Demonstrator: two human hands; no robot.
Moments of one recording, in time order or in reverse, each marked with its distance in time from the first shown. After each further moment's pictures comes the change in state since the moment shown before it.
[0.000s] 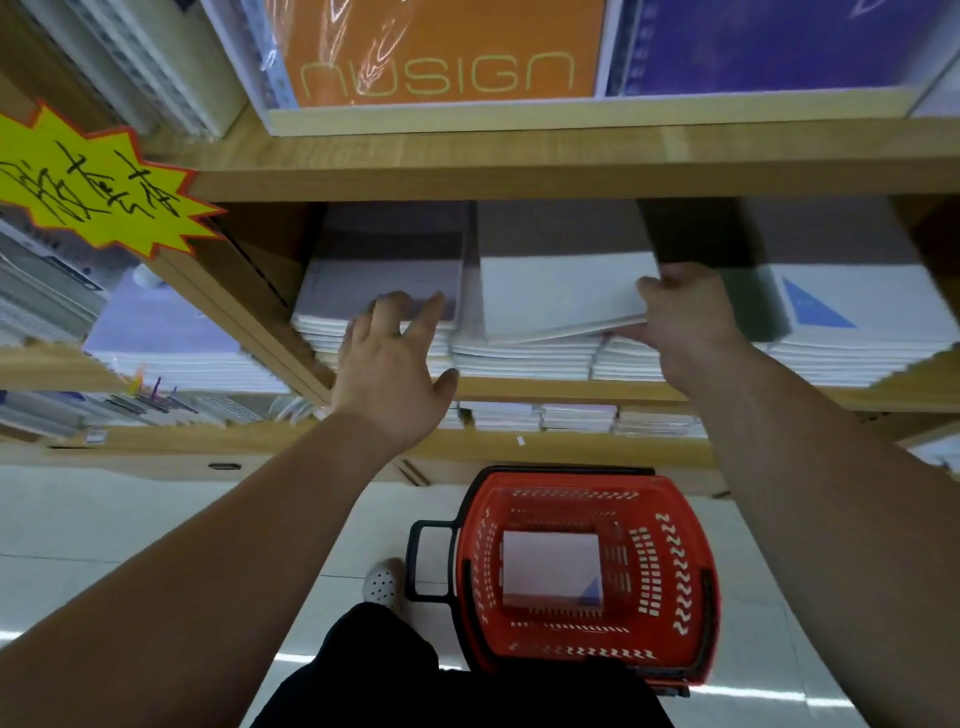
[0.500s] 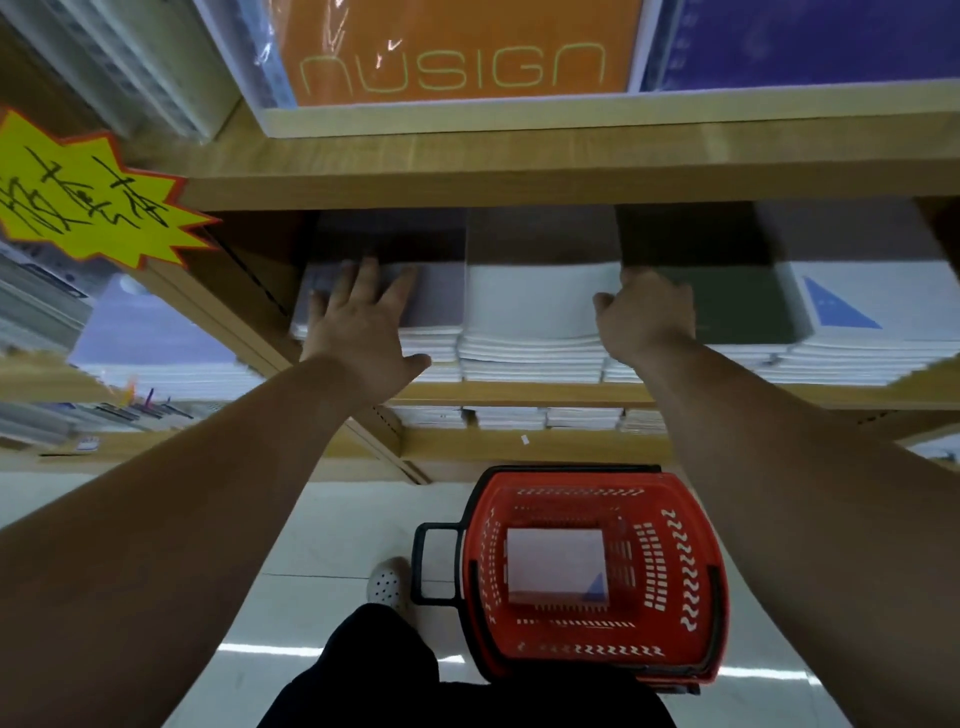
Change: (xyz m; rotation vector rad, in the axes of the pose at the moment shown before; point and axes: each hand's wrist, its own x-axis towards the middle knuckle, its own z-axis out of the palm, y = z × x) left_hand 0.060 -0.049 0.000 0.171 -0.246 -0.028; right_hand 0.018 0.013 0.039 -1.139 0.020 -0.230
